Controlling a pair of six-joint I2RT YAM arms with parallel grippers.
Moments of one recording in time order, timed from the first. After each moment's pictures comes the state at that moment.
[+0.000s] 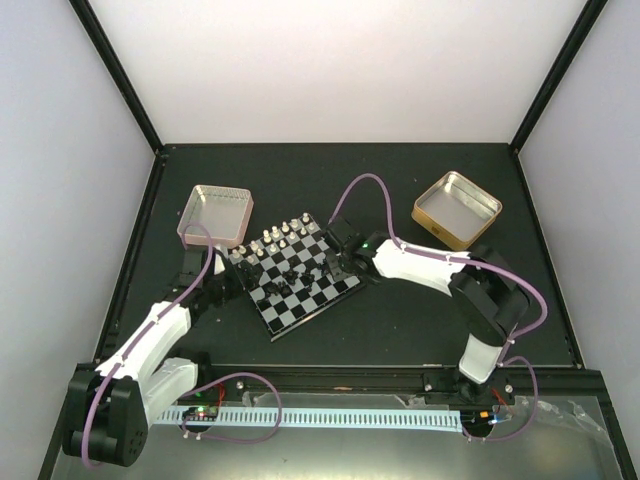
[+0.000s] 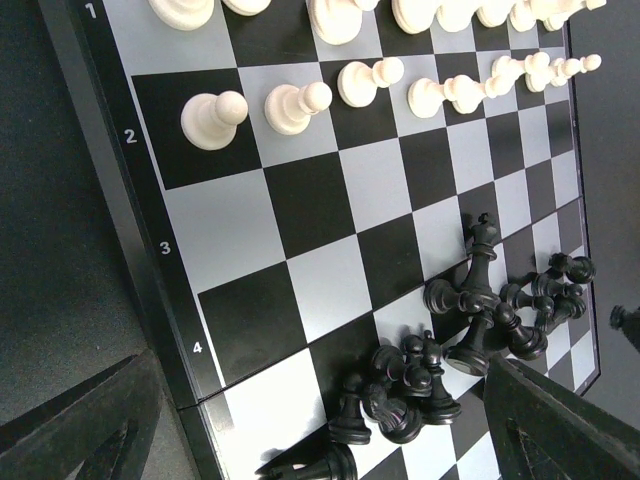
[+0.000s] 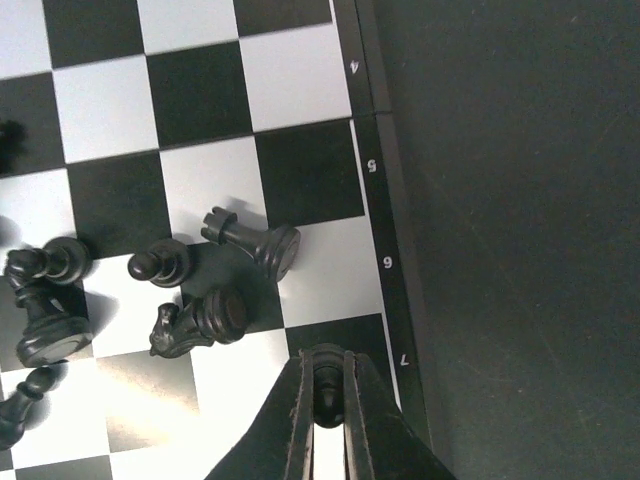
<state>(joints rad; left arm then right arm) -0.14 0.94 0.40 -0.34 0.31 -0.72 0.85 1.75 1.14 -0.49 0.20 0.38</state>
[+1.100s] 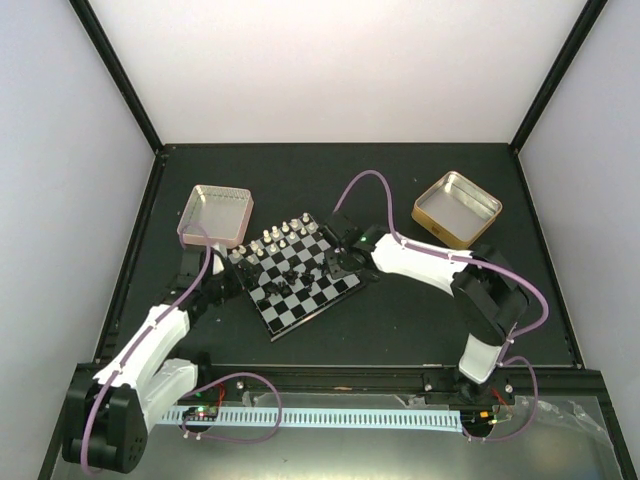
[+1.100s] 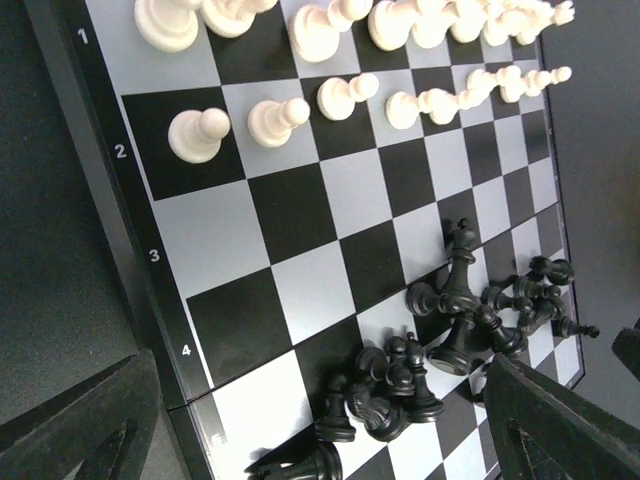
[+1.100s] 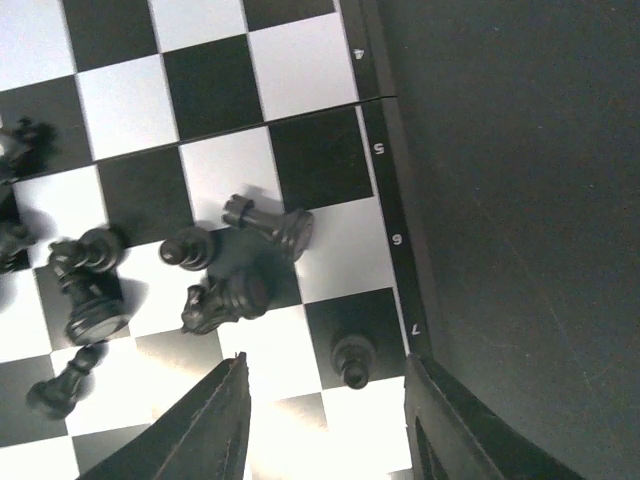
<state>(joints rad) -0.14 0.91 0.40 -0.34 0.31 -0.72 0.85 1.77 1.21 -0.61 0.16 0.45</state>
